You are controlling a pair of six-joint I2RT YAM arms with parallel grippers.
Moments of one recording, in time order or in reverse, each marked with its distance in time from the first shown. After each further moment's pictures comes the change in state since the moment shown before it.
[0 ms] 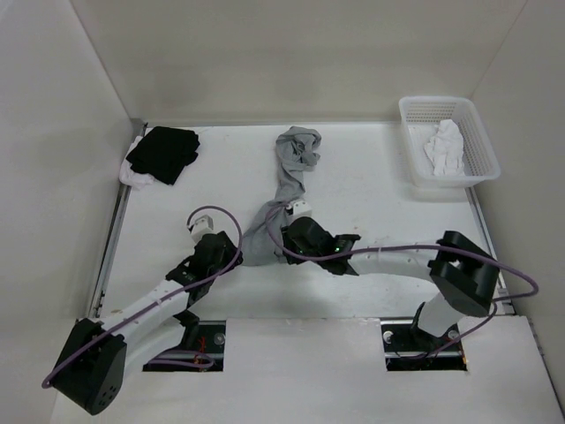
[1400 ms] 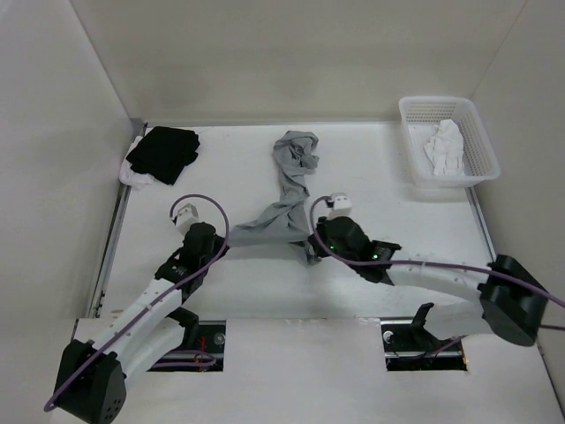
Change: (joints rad) left arm 0.072 -0.045 0.113 -0.148 -0.079 -0.019; right arm -0.066 -0.165 -0.138 0.075 0.057 0.006
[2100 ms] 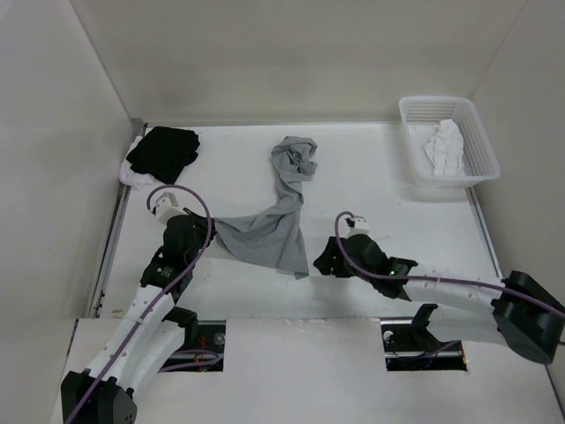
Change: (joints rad) left arm 0.155 -0.138 0.087 0.011 0.053 0.027; right arm -0.104 -0.293 -0.334 -0.007 -0.119 0.298
